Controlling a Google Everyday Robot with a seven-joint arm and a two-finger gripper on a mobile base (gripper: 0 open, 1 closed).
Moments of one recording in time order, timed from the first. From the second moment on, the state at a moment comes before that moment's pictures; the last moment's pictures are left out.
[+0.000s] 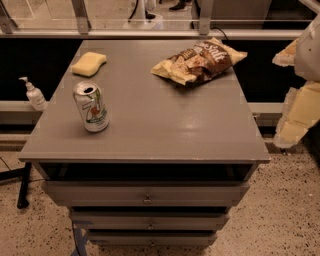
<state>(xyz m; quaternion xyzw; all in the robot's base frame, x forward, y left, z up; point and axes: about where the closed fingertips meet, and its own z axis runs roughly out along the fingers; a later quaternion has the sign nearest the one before) 0.438 -0.216 0.978 -0.60 0.78 -0.04 0.16</state>
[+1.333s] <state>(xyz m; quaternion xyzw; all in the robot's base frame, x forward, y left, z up) 0.501 -0.207 0.936 -0.60 0.76 -0.04 0.24</state>
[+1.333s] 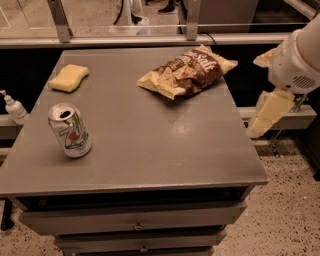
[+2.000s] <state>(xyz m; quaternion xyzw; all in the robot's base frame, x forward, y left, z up) 0.613 -0.201 0.915 -0.55 0.75 -0.01 0.36</state>
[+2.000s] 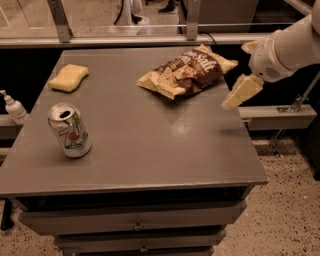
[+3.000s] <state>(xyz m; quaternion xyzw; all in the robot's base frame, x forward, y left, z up) 0.707 -0.213 0.926 -0.42 0.76 0.09 0.49</state>
